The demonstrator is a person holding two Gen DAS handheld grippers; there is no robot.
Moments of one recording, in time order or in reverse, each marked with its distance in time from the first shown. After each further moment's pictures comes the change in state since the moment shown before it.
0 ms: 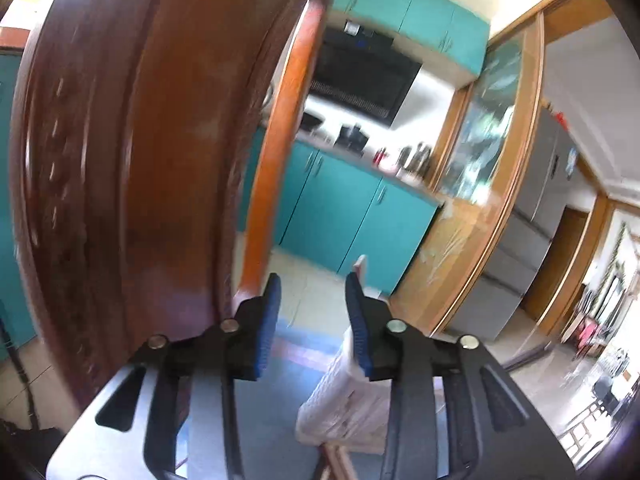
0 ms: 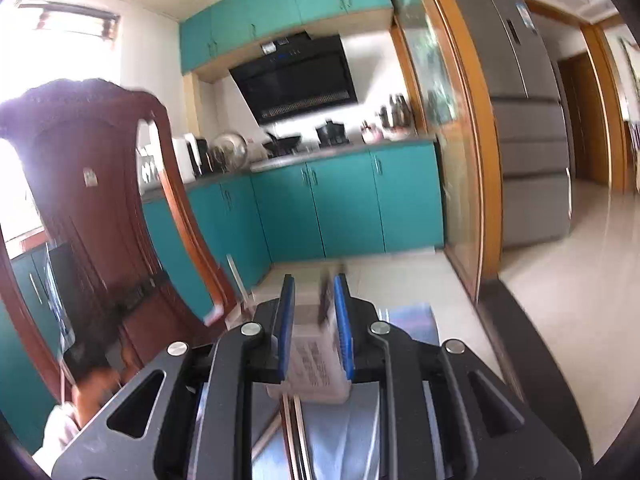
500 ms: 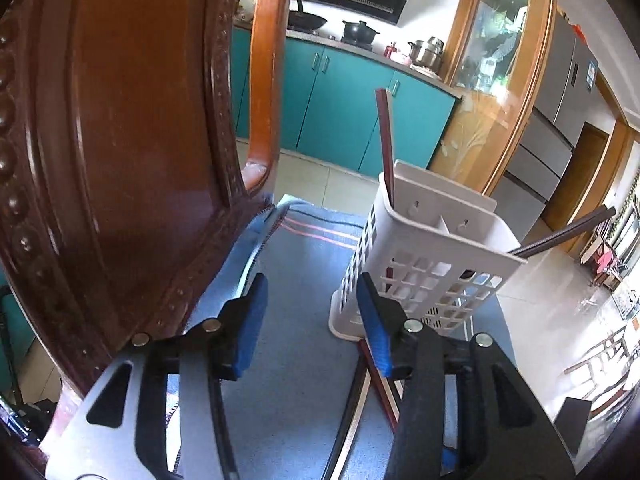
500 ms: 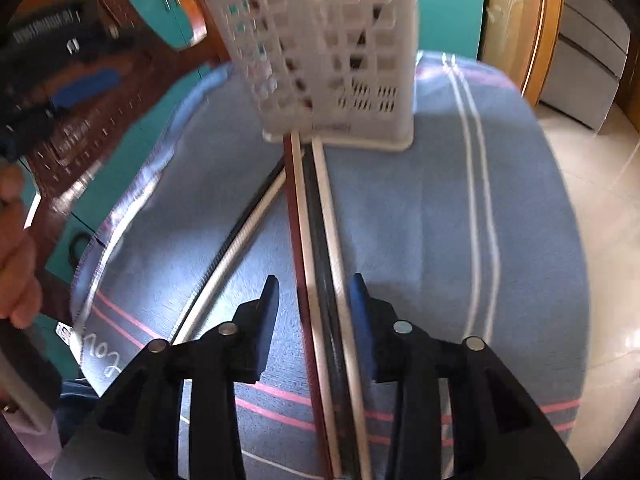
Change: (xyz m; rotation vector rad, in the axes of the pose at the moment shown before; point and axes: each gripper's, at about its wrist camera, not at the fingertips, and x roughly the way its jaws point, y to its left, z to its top) left arm 0.042 -0.002 -0.058 0.107 0.332 0.064; right arm 0.127 0.037 -0.145 -0.086 0.666 0.002
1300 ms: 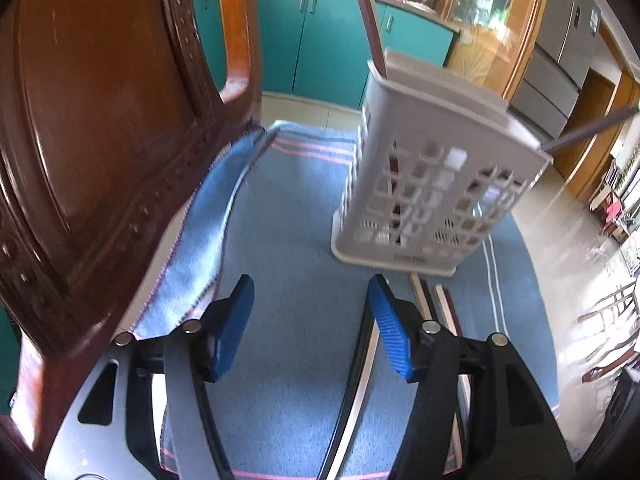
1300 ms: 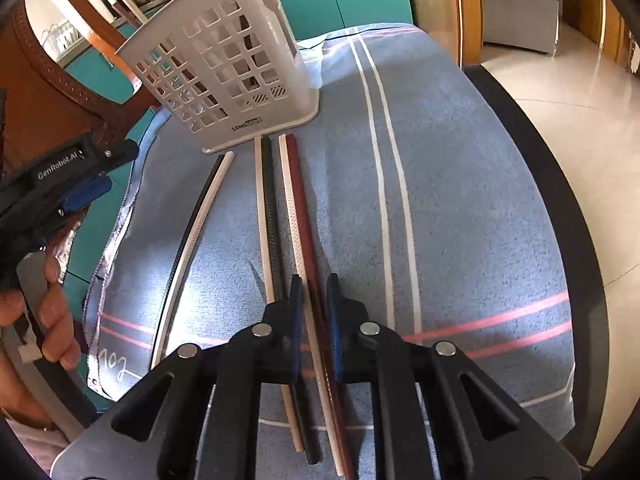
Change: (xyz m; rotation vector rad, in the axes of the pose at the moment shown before) left arm 0.028 -0.013 -0.050 0.097 0.210 0.038; right arm -0.033 -0.046 -0.033 0.266 -0.028 0.001
